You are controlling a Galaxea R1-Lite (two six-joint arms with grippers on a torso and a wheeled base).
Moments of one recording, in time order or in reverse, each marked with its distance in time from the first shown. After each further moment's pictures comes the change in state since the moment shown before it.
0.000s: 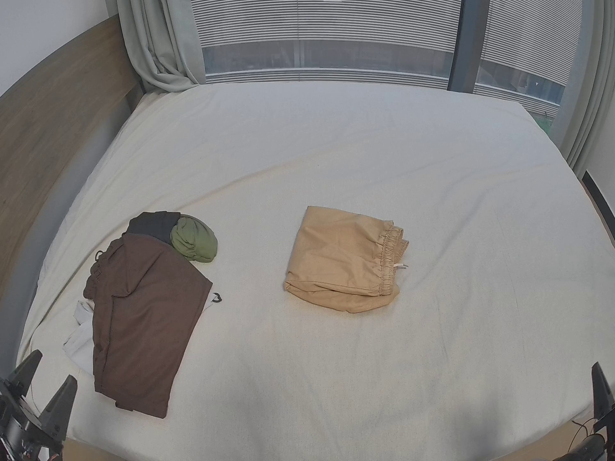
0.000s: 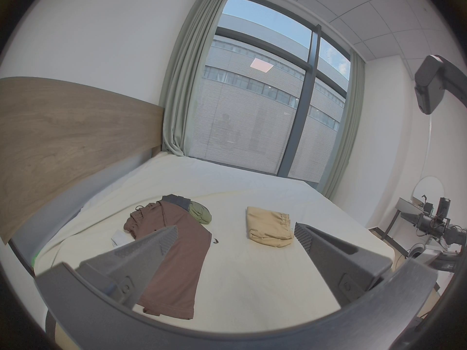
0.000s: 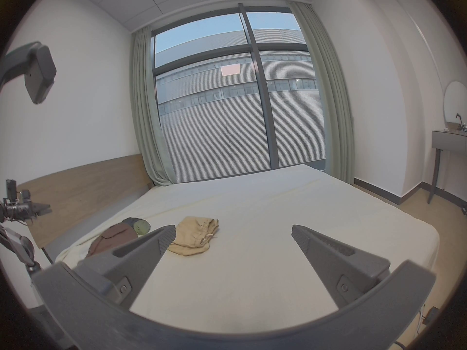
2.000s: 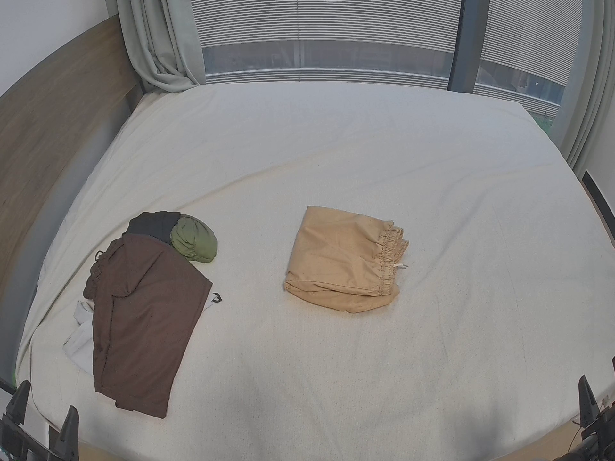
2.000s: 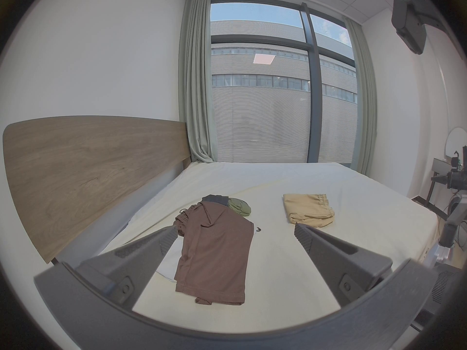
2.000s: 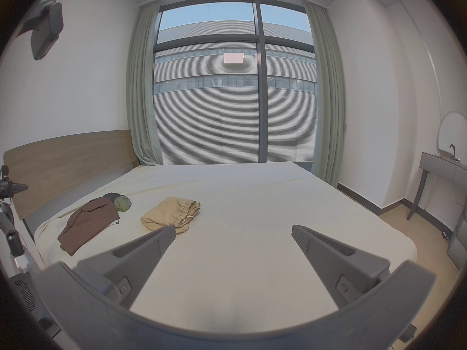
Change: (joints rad) left arm 0.191 -0.339 0.000 0.358 0.028 0.201; right arm -0.020 -0.045 0.047 0.080 -0.062 -0.131
